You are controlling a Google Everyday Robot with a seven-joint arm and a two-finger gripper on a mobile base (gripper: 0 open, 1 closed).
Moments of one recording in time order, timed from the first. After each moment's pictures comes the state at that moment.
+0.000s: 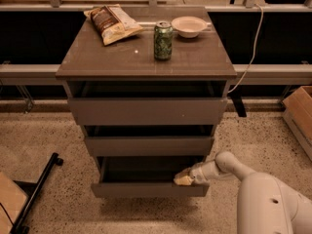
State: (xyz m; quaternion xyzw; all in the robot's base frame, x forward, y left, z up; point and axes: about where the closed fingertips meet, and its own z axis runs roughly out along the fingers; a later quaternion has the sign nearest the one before) arm 0.612 -0.133 0.252 -0.41 0.80 0.37 0.24
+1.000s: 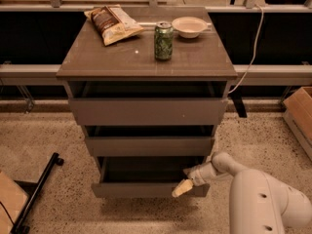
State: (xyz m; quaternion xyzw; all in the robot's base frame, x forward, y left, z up) arm 0.600 -0.130 0.230 -0.40 0.82 0.36 0.19
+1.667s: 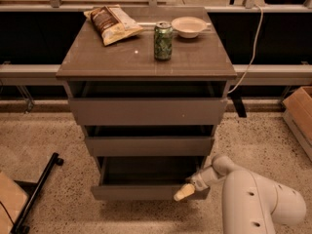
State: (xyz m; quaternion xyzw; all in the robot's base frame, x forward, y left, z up) arm 0.573 -0.152 0.191 -0.35 0.85 0.37 0.11
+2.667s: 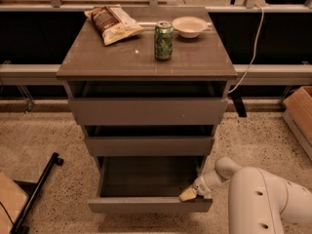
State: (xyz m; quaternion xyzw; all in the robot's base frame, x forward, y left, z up) arm 0.552 -0.163 0.205 -0.34 0.87 0.36 0.09
